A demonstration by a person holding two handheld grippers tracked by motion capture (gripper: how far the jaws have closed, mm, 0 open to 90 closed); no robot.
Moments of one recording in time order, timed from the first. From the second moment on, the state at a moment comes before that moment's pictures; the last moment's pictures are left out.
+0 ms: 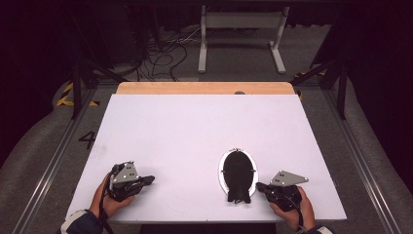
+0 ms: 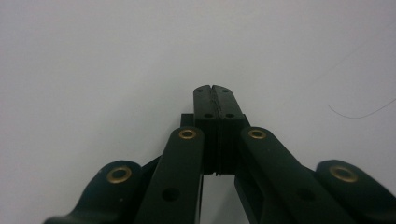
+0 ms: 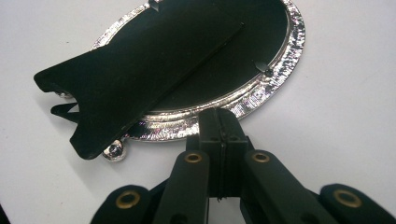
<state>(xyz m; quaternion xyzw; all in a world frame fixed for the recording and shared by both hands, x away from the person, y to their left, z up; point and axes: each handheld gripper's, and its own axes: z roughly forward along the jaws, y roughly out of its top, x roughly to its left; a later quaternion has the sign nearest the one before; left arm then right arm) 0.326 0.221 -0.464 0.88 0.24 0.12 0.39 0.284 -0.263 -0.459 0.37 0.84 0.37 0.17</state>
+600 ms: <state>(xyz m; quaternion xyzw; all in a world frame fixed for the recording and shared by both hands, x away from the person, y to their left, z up) 0.326 0.219 -0.464 0.88 0.24 0.12 0.39 0.288 -0.261 -0.459 0.36 0.84 0.37 0.17</state>
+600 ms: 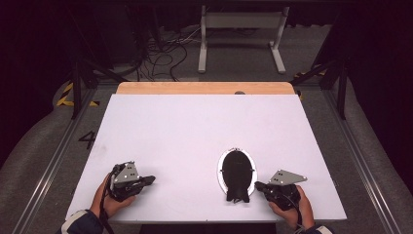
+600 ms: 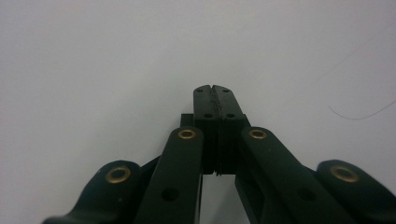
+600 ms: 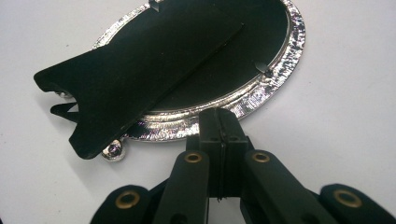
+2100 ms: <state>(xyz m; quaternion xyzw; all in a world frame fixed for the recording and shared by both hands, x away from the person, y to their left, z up) 0.328 0.213 -0.466 0.88 0.24 0.12 0.38 0.308 -0.213 -0.458 0.33 0.85 0.36 0.17</state>
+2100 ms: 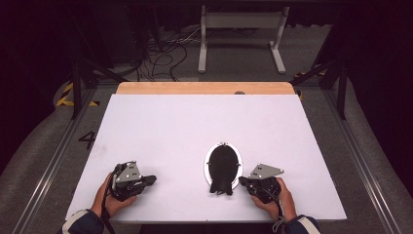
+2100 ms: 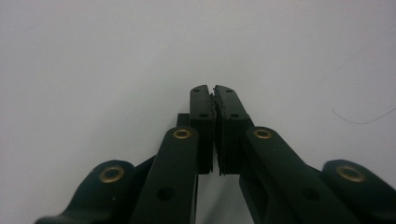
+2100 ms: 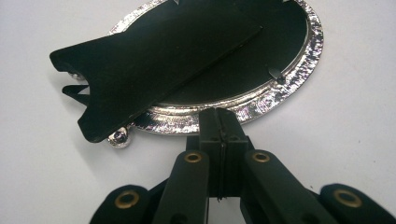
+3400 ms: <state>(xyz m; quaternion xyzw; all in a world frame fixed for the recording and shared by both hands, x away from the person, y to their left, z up) 0.340 0.197 -0.464 0.88 0.24 0.12 0.39 0.344 -0.193 -0.459 0.35 0.85 0.36 0.19</state>
